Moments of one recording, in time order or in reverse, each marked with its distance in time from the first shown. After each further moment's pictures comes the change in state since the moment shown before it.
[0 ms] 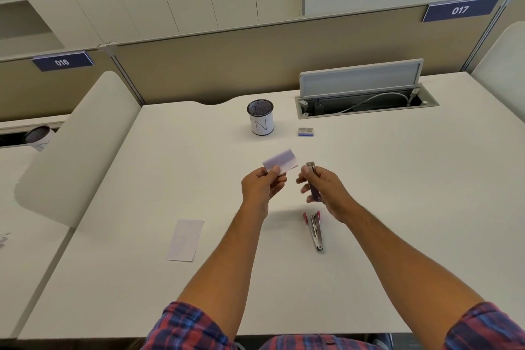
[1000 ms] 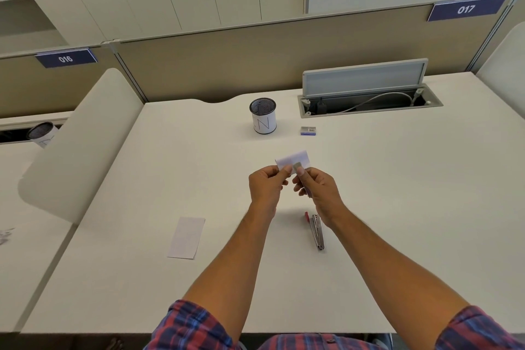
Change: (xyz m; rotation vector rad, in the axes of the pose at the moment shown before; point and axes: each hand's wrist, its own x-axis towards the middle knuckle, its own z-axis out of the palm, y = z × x) left_hand 0.003 -0.011 0.009 0.330 0.052 0.206; right_hand -0.002 0.010 0.028 0.128 0.091 -0.159
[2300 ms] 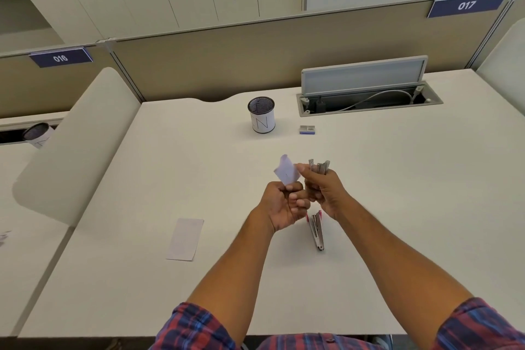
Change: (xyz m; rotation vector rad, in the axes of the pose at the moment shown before) left_hand -0.021 0.004 0.004 -0.579 -0.575 -0.706; right_hand 0.014 -0.010 -0.014 0.181 -0.035 0.207
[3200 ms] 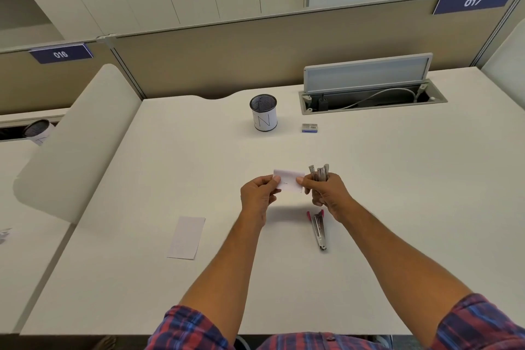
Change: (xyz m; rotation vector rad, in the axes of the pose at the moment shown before) left_hand 0.008 0.012 -0.049 0.349 0.528 0.515; right_hand 0.006 0.013 -0.014 -0.122 0.007 0.039
